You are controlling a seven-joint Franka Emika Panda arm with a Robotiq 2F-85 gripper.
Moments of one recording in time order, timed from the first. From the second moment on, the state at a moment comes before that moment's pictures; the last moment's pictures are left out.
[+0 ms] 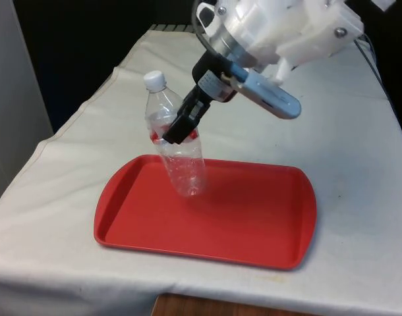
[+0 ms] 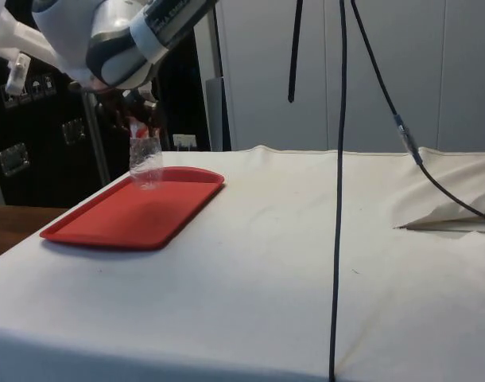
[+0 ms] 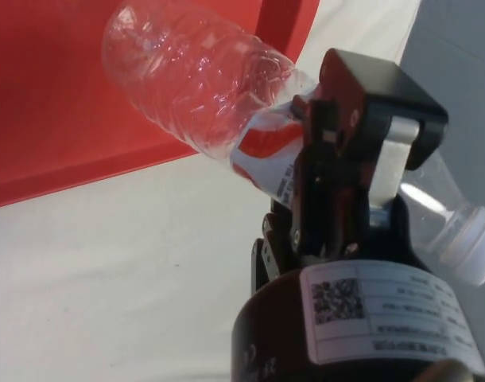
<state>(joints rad) 0.22 0.86 -0.29 -1.23 -0.53 2.02 1.88</state>
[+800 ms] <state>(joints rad) 0.23 0.88 -0.22 -1.23 -0.70 1.97 2.03</state>
